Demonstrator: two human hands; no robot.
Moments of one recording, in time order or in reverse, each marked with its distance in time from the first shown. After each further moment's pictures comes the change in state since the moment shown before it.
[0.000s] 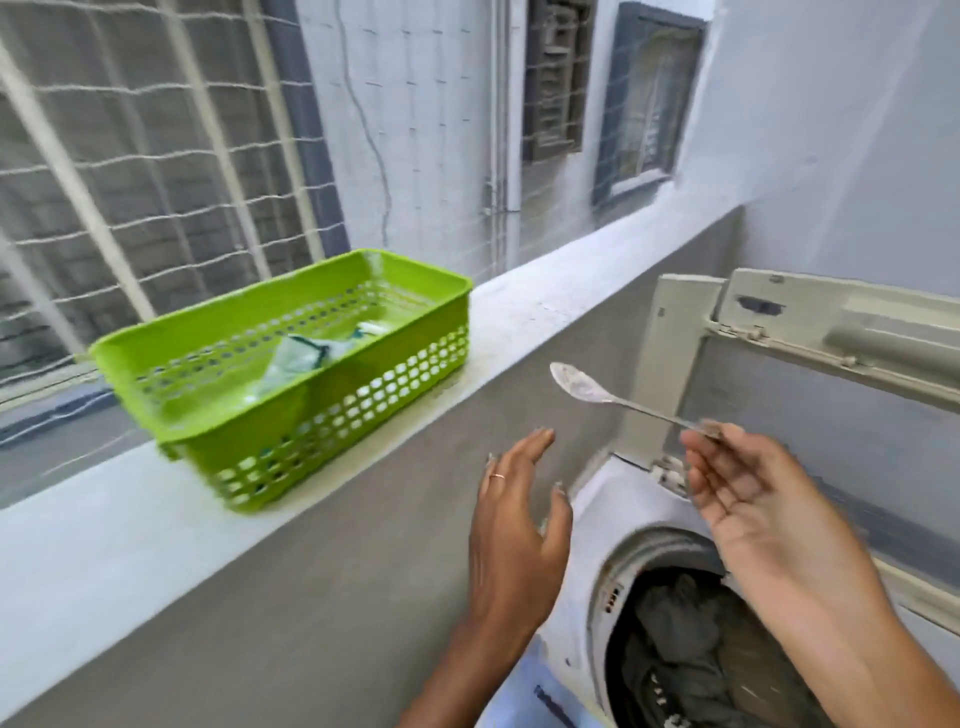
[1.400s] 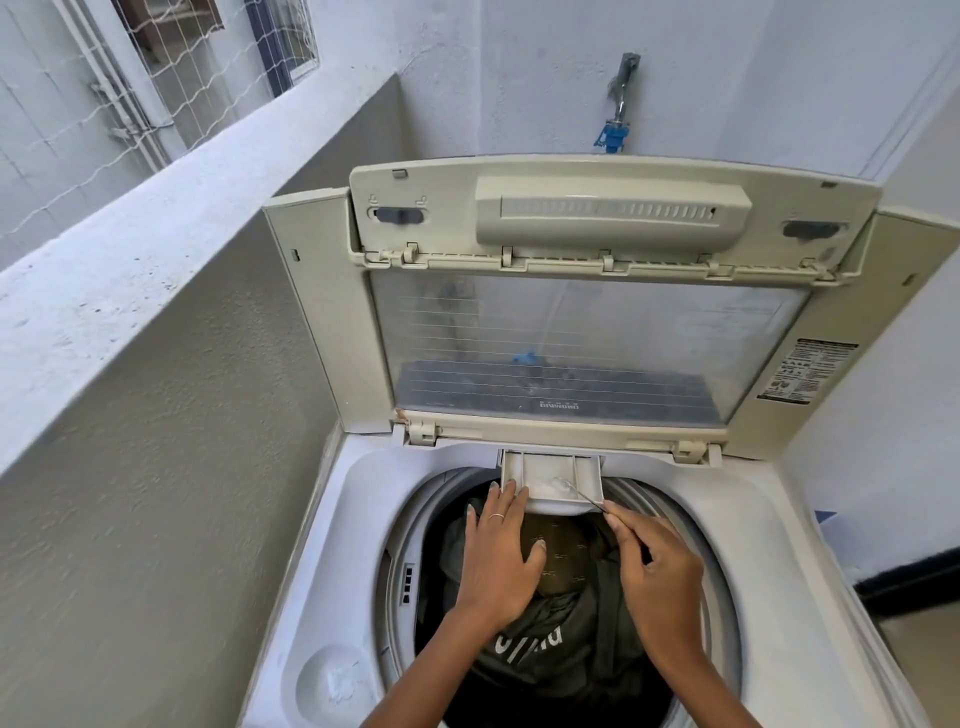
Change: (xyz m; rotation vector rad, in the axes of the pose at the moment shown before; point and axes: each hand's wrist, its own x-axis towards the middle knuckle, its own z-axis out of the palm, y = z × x) left_hand -0.058 -0.043 0.258 0.160 -1.090 0.078; right_hand 0.061 0.044 -0.271 -1.305 0.636 -0.691
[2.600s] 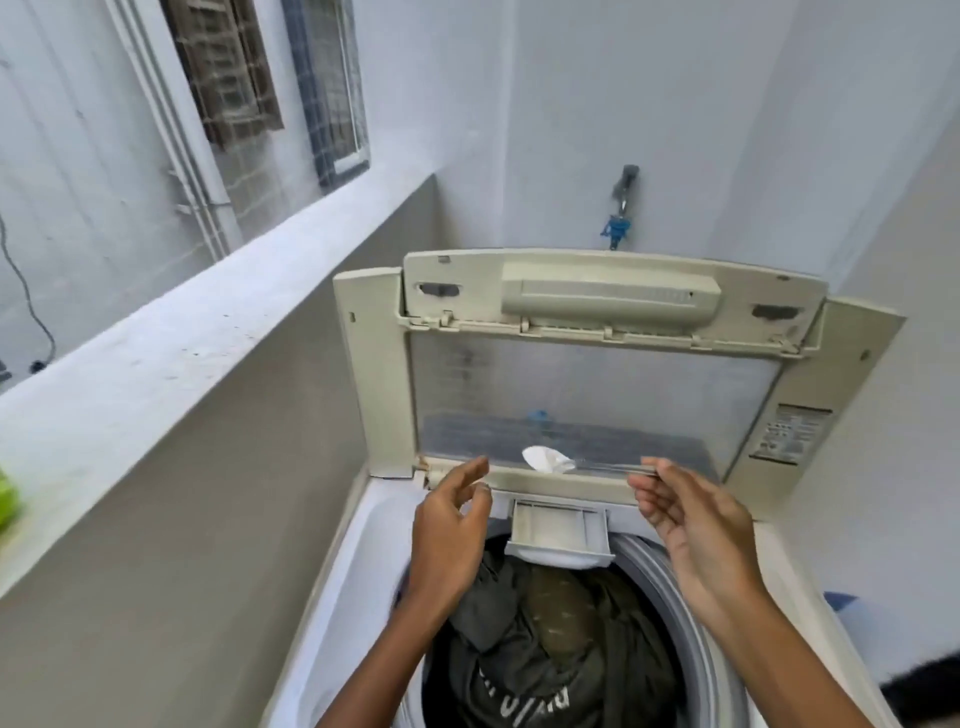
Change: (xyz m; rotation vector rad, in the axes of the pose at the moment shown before) left_hand -0.019 0.034 -0.111 -0.616 0.415 -0.018; right_hand 0.071 -0.092 -0.054 0.983 -0.021 0.590
